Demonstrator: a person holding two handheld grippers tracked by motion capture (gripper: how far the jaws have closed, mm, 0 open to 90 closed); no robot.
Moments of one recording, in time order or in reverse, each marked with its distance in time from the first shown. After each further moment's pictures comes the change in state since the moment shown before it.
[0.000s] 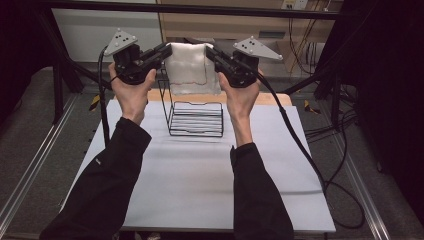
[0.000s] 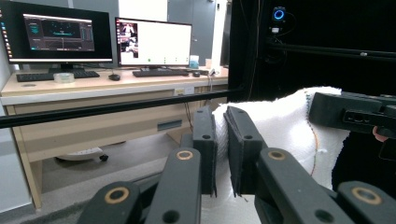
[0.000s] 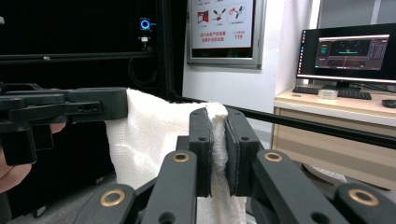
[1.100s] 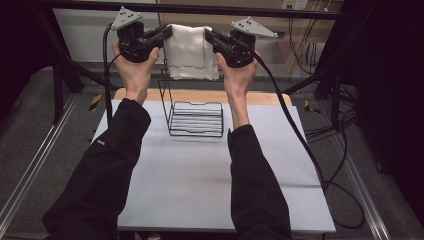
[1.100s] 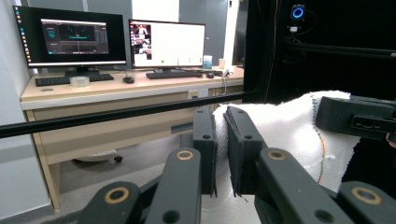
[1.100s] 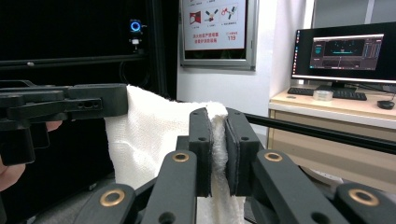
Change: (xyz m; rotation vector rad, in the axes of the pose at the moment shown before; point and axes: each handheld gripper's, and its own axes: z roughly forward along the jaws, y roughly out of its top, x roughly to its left) left arm 0.022 0.022 0.036 0.014 0.051 0.009; right arm -0.024 0.017 0.038 0.002 -0.018 0.015
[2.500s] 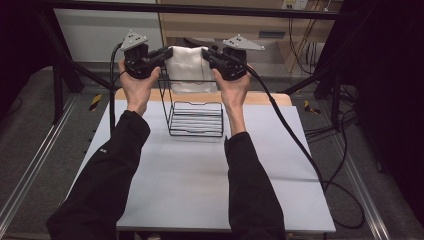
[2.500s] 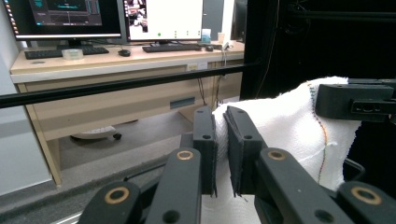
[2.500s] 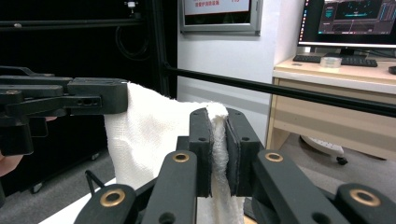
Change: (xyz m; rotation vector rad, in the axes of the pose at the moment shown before) left arm 0.014 -0.054 0.008 0.088 -0.019 0.008; right arm -0.005 -0.046 0.014 0.122 0.006 0.002
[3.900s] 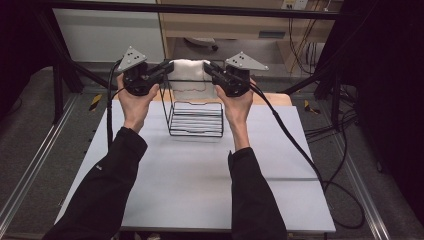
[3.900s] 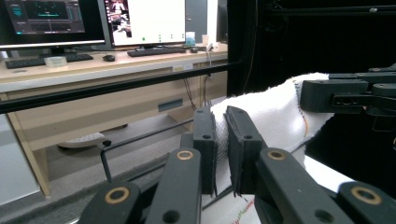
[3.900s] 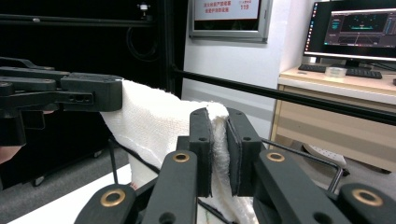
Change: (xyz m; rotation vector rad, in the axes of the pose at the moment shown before) left arm -0.017 -0.025 -0.026 -0.022 -0.065 0.044; right arm 0.011 -0.028 -0.026 -0.036 0.027 -0.049
